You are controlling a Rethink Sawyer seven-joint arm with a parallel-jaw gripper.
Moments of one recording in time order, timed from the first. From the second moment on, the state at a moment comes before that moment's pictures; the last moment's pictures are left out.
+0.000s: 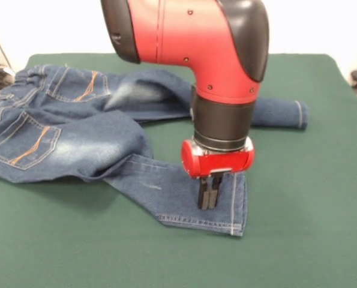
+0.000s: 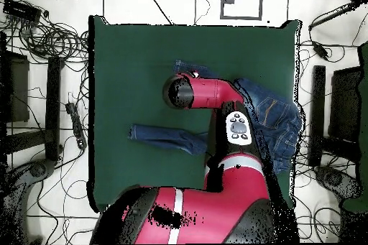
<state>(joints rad) -0.14 -0.27 0.02 1.23 -0.17 0.34 1.45</state>
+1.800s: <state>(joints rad) 0.25 -0.23 -0.31 1.42 0.24 0.21 1.81</state>
